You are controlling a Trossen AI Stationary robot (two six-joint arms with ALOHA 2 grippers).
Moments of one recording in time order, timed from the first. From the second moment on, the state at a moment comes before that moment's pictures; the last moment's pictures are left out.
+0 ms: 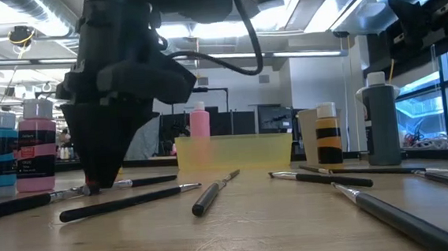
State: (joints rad) left arm -0.35 2.08 1.49 -1.09 -0.04 -1.17; right arm 0.21 0.01 0.01 0.16 -0.13 0.23
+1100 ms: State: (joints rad) left arm -0.35 2.08 1.49 -1.10 -0.04 -1.15; right arm 0.21 0.01 0.01 0.16 -0.13 0.23
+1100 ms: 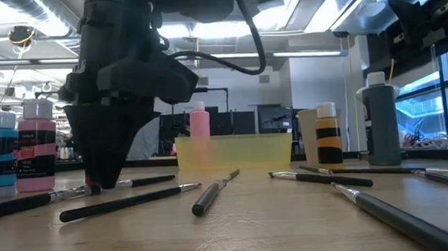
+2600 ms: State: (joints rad) left arm -0.34 2.08 1.42 -0.96 0.03 -1.14; right arm 0.21 0.01 0.01 0.17 -0.13 0.23
